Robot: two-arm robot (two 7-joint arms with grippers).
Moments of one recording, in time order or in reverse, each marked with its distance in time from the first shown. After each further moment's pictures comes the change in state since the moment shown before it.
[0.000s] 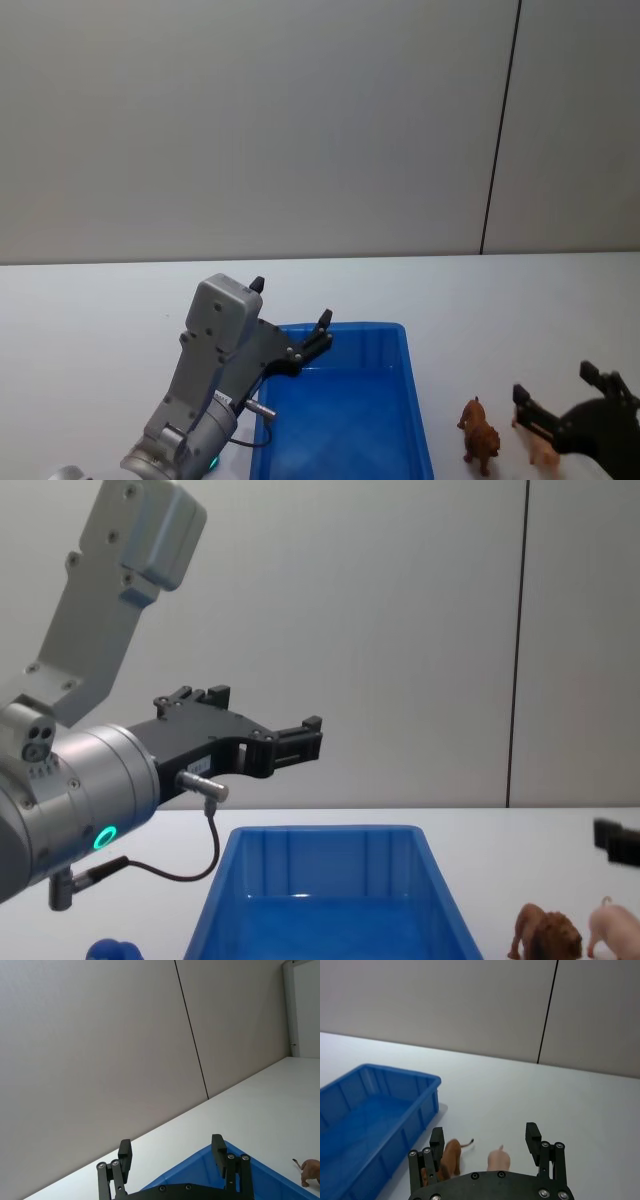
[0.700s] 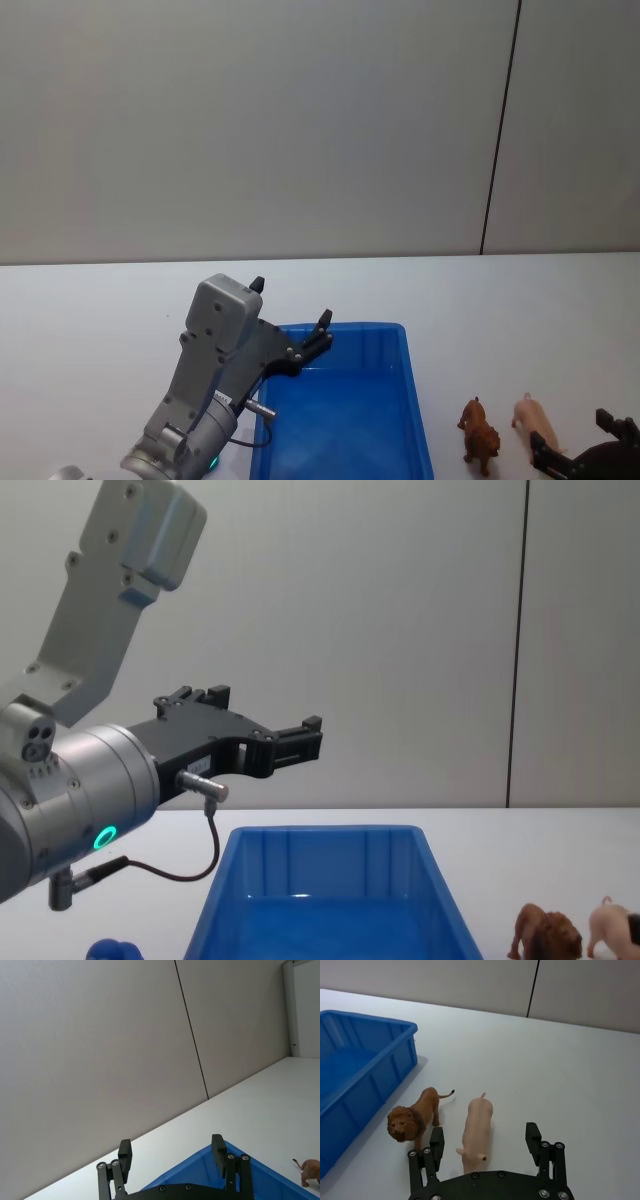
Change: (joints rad) left arm 0.000 0.000 0.000 0.000 0.000 0.000 0.000; right arm -0.029 0.014 0.007 0.049 -0.019 0.090 -0.021
